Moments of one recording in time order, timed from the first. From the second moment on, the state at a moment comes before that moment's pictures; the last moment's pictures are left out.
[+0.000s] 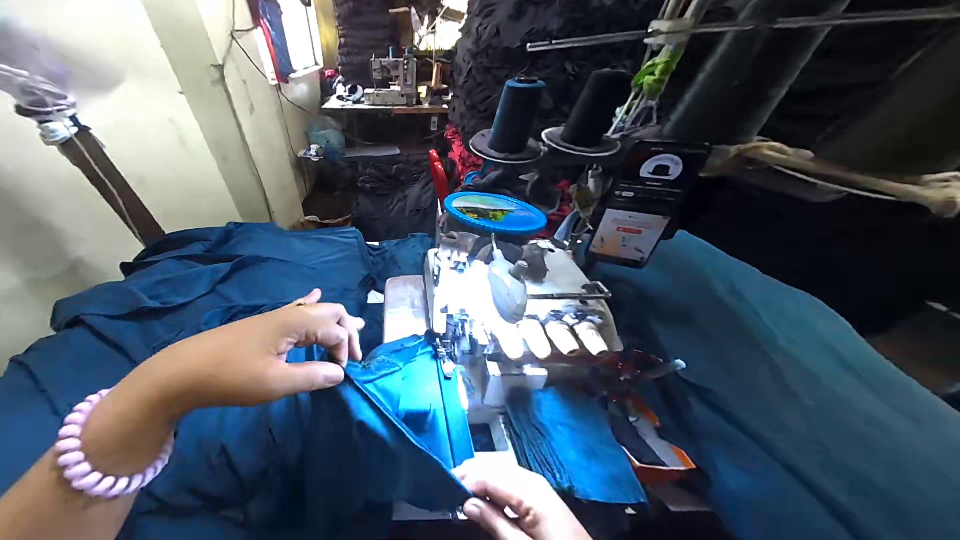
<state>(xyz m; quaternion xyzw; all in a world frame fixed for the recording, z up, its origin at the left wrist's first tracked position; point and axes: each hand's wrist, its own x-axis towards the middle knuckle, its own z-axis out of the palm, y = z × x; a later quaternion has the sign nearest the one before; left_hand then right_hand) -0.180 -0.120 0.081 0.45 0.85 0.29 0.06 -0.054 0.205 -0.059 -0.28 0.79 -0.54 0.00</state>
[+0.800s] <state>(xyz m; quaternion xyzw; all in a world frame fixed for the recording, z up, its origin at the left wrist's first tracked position) -0.147 -0.028 0.035 0.54 0.83 0.10 -0.07 -0.086 0.205 -0.076 -0.28 0.76 -0.58 -0.07</state>
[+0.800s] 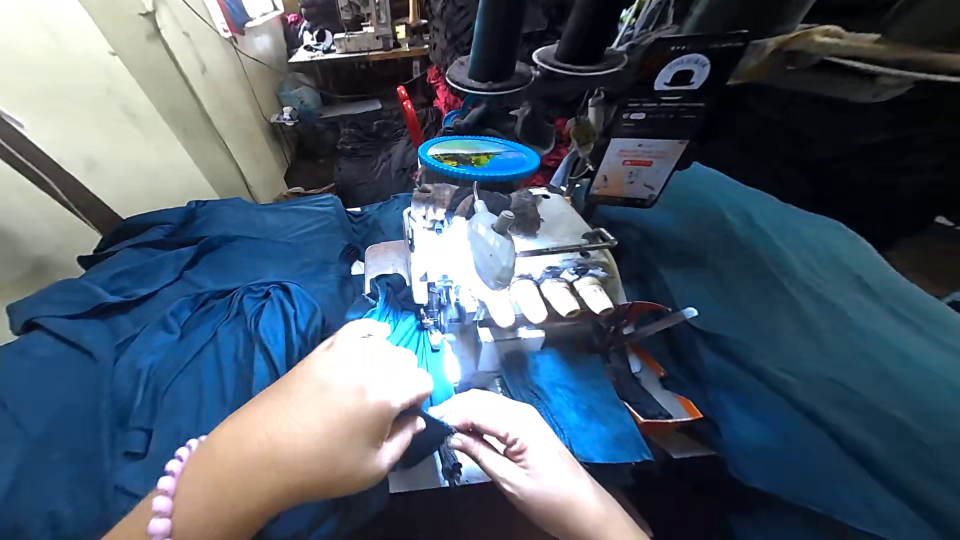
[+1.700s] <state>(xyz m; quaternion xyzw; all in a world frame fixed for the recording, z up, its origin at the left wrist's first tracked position) -0.183 0.017 -0.046 0.18 0.94 0.20 -0.18 -0.058 0.187 -0.052 -0.25 0.86 -0.36 -0.27</state>
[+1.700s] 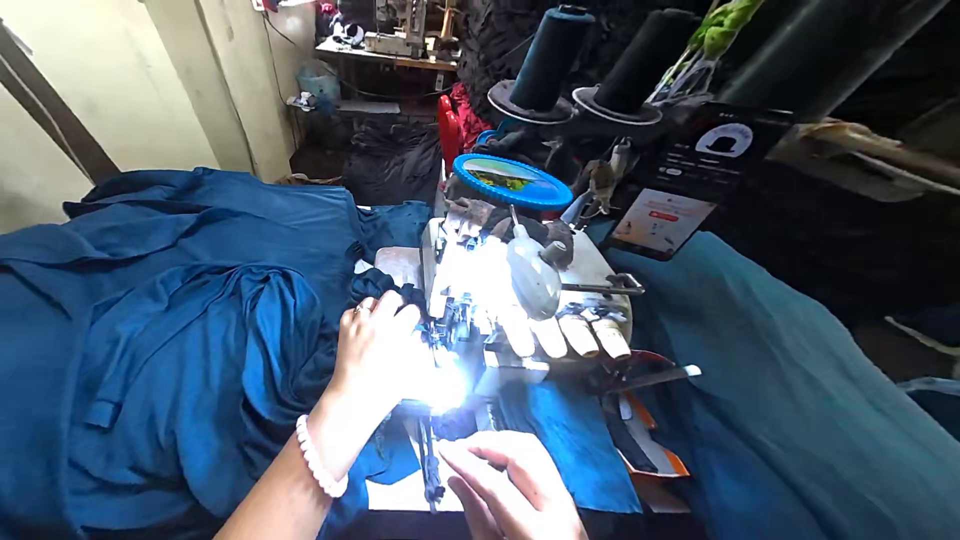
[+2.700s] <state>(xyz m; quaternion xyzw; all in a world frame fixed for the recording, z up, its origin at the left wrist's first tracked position) -0.102 -0.100 0.178 0.53 0.76 0.34 -0.15 -0.051 0.280 0.164 -0.33 0.70 -0.55 -0.31</state>
